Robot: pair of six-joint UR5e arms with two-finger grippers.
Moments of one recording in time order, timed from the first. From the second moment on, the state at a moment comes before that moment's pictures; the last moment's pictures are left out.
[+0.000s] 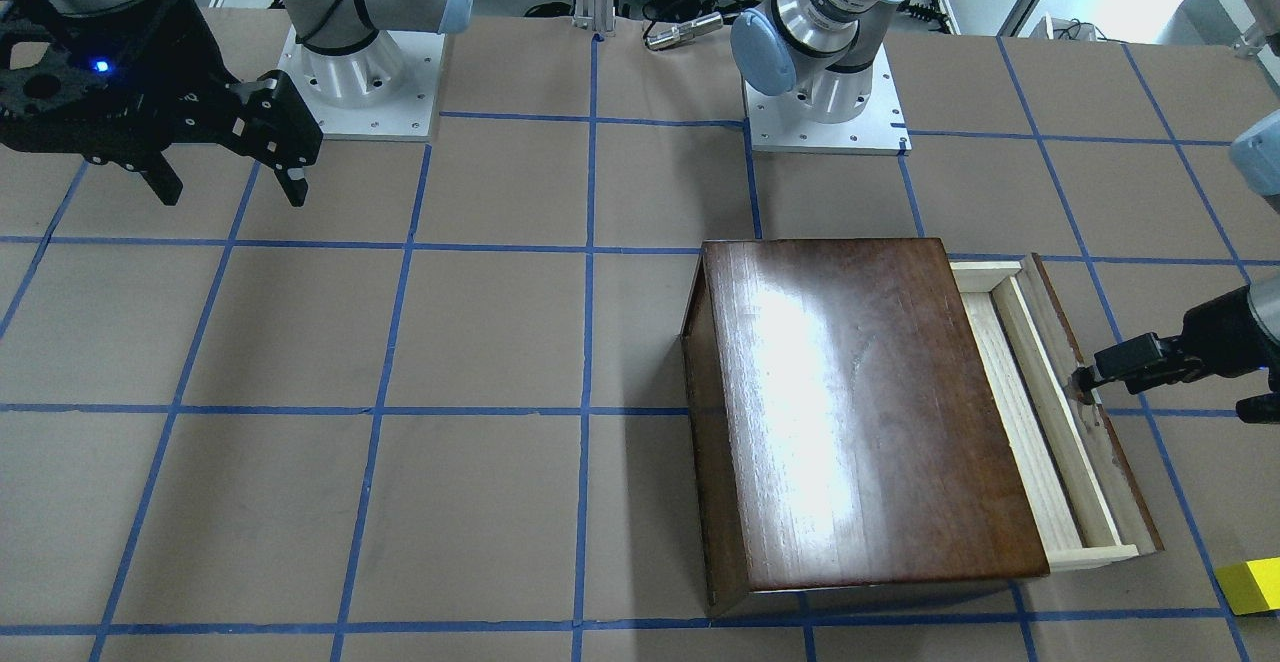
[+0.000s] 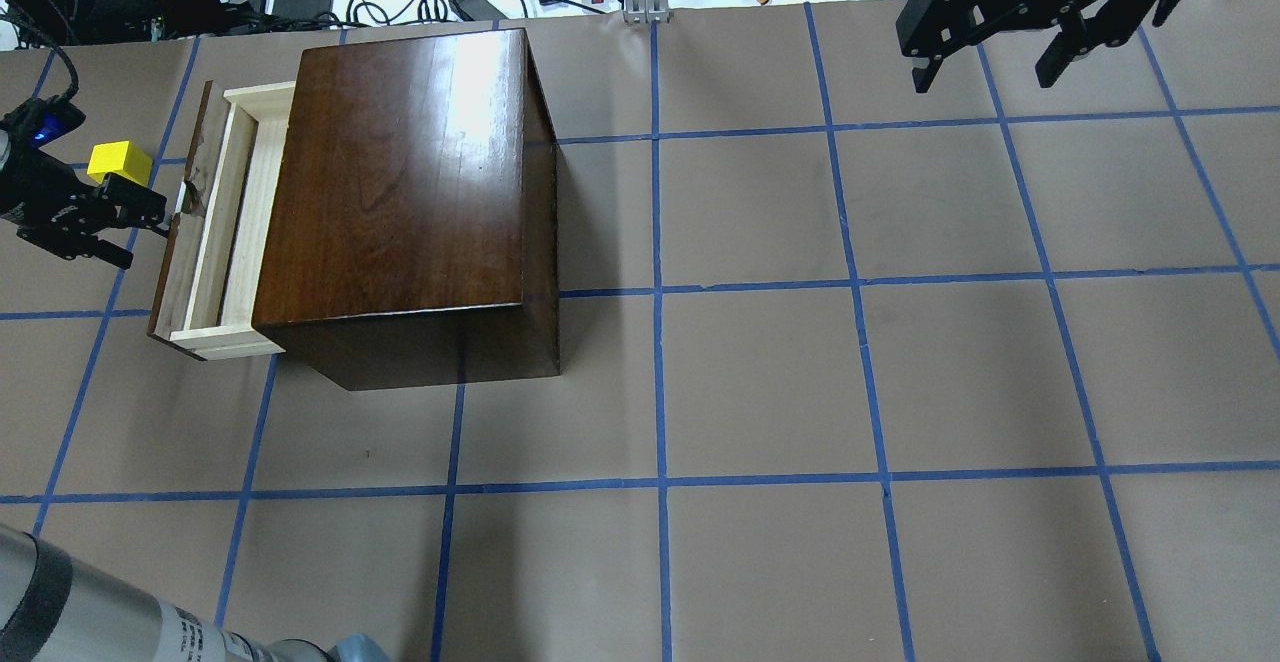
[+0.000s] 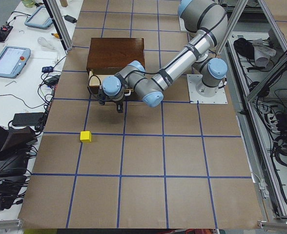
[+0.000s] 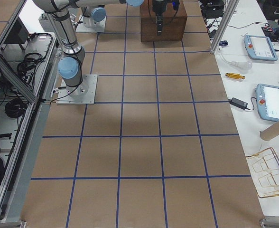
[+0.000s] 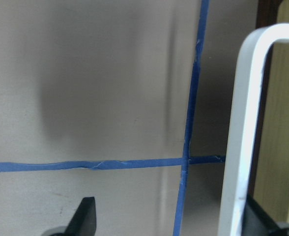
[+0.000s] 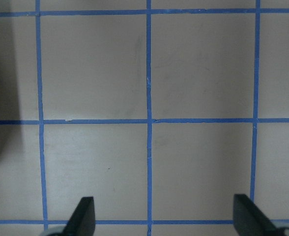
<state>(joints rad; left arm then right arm) -0.90 -1.99 -1.57 -1.39 1.32 0.59 1.54 -1.53 1.41 -1.53 -1.56 -0.04</state>
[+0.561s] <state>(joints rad) -0.90 -1.99 -1.54 -1.40 1.32 0.59 1.54 -1.53 1.41 -1.53 -1.56 -0.04</state>
